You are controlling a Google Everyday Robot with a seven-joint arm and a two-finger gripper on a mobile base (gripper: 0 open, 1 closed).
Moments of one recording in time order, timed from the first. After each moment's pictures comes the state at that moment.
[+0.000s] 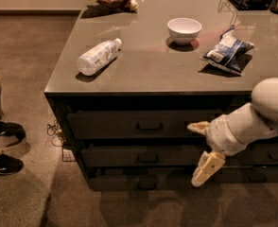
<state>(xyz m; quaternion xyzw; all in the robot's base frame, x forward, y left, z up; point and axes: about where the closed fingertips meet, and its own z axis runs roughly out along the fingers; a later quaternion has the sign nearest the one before) 0.445 -0.170 0.715 -0.61 0.73 0.20 0.23</state>
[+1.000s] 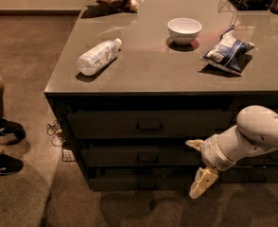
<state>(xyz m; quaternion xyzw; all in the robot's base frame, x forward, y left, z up) 0.447 -0.182 0.623 -0.62 0.73 0.20 0.21</state>
